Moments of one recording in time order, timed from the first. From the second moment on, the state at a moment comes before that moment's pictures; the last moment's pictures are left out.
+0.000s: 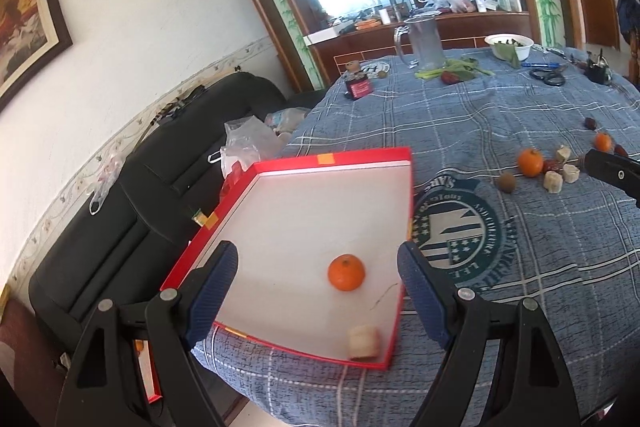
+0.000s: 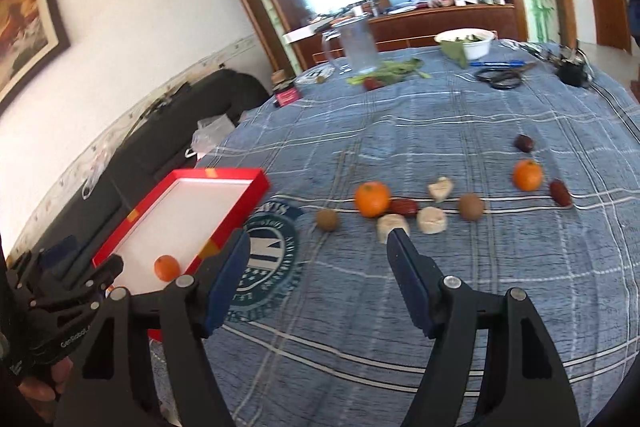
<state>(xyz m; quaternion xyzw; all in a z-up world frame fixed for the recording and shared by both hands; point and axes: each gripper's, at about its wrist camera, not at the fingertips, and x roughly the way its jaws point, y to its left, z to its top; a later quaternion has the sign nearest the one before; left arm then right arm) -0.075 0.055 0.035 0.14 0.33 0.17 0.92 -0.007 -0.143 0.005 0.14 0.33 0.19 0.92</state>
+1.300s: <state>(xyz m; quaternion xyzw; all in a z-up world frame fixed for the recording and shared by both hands) 0.019 -0.034 -0.011 0.12 0.44 0.00 0.89 0.072 -0.282 -0.028 0.09 0.42 0.04 0.90</state>
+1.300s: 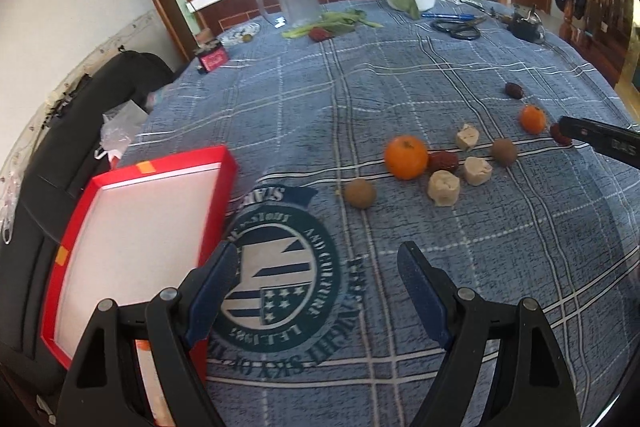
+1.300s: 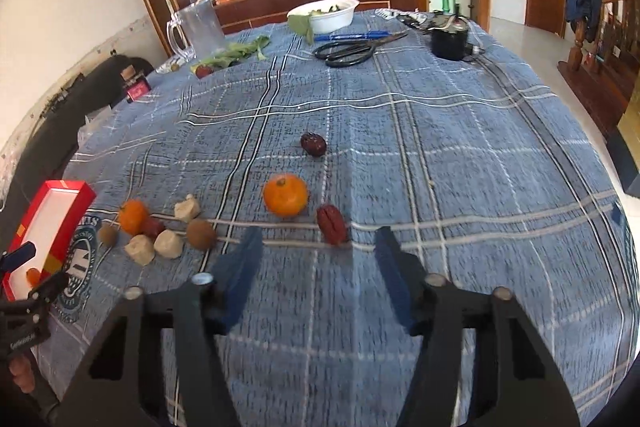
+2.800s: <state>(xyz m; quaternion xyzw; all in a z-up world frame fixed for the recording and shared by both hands) 0.077 -0.096 -0.047 0.05 0.45 -0.10 0.89 0.090 -0.299 -0.044 0.14 0.41 0.05 0.90</state>
